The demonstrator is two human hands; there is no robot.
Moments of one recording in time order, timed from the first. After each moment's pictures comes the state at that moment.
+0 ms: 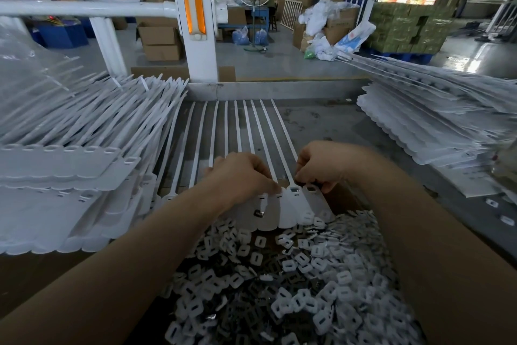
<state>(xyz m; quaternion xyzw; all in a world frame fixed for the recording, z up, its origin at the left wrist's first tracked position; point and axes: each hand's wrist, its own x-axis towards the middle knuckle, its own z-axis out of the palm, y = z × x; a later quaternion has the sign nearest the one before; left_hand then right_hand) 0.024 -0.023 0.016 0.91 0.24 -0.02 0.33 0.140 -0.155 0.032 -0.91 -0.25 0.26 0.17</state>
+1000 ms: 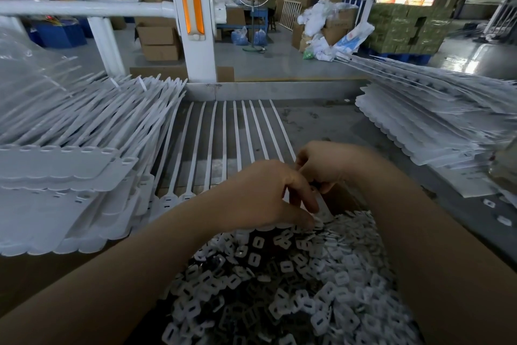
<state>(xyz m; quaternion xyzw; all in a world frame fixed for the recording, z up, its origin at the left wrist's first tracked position) 0.009 -0.043 0.025 0.94 -0.14 0.02 0.32 0.143 -0.155 0.031 -0.91 -0.27 0.27 0.18</state>
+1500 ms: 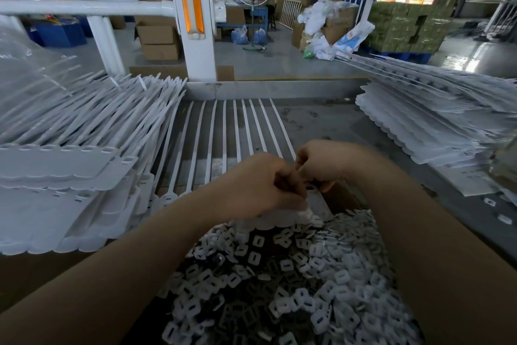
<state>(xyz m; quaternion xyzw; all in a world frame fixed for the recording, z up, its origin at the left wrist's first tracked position) 0.012 -0.038 0.023 0.91 -0.06 0.00 0.42 0.140 -0.156 0.030 -0.91 -0.26 0.26 0.18</state>
